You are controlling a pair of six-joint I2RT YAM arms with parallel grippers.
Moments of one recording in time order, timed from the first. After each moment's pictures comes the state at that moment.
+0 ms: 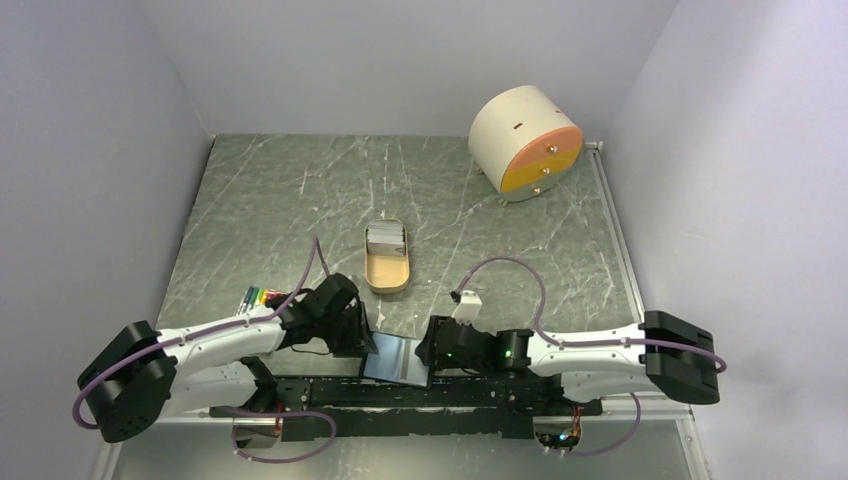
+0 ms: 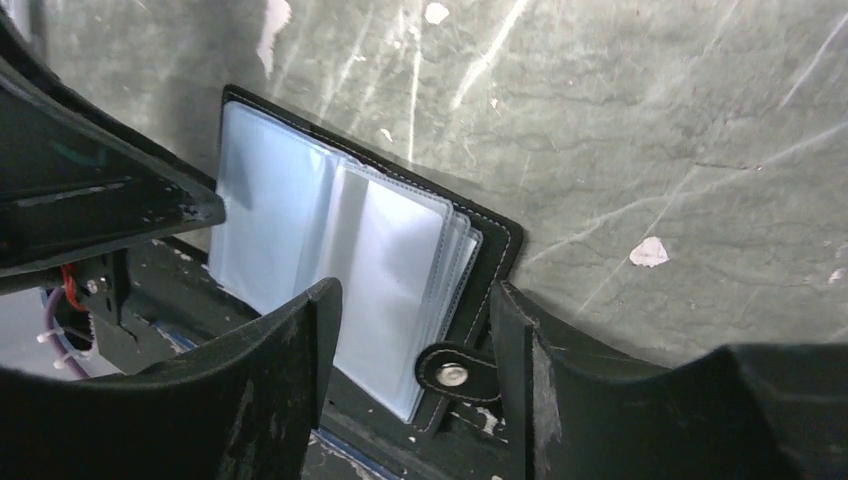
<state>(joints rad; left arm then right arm) -0.86 1.11 0.42 -0.35 0.19 -1.02 1.34 1.10 0.39 -0.12 0.40 1.15</state>
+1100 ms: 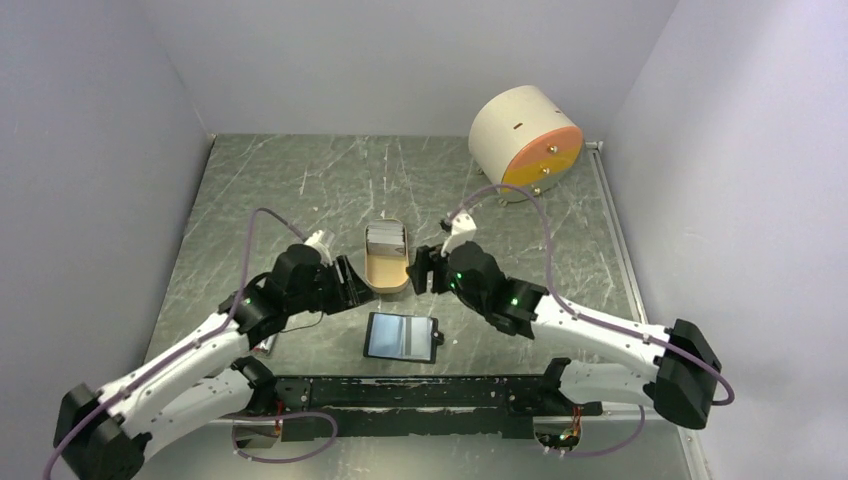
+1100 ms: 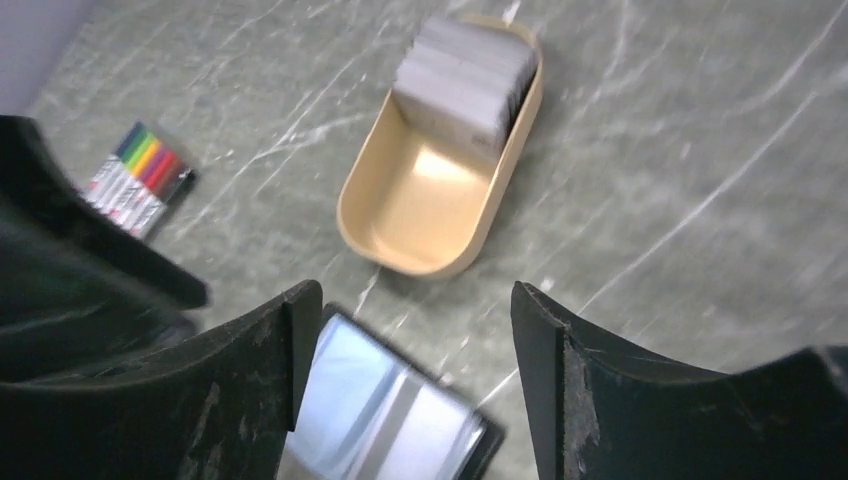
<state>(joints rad) -0.69 0.89 0.55 -0.32 0.15 -0.93 1.01 1.10 0.66 -0.02 0.34 0.52</state>
